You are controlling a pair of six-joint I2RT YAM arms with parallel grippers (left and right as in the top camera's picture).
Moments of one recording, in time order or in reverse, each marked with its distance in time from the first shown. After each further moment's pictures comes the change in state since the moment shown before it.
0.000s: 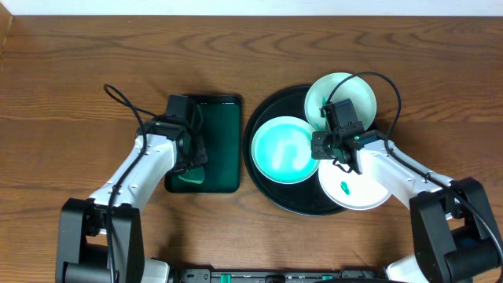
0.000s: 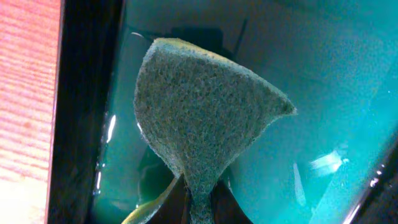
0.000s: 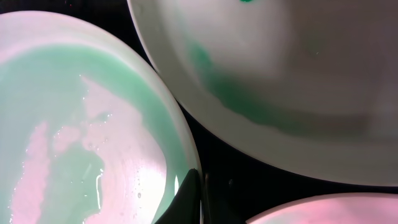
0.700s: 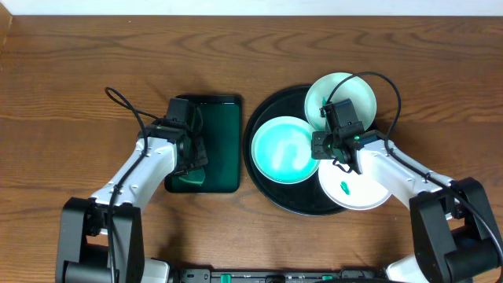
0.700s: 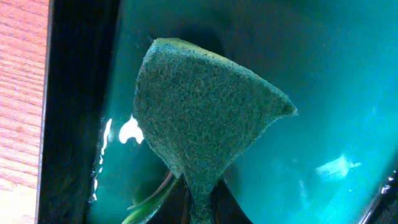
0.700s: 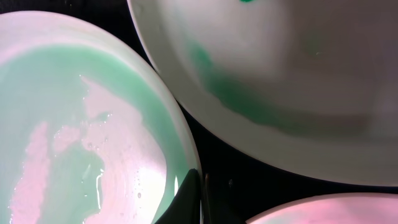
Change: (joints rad) left arm 0.000 0.000 -0.032 0.043 -0.003 0.000; right arm 0.000 0.000 0.000 0.000 0.000 0.000
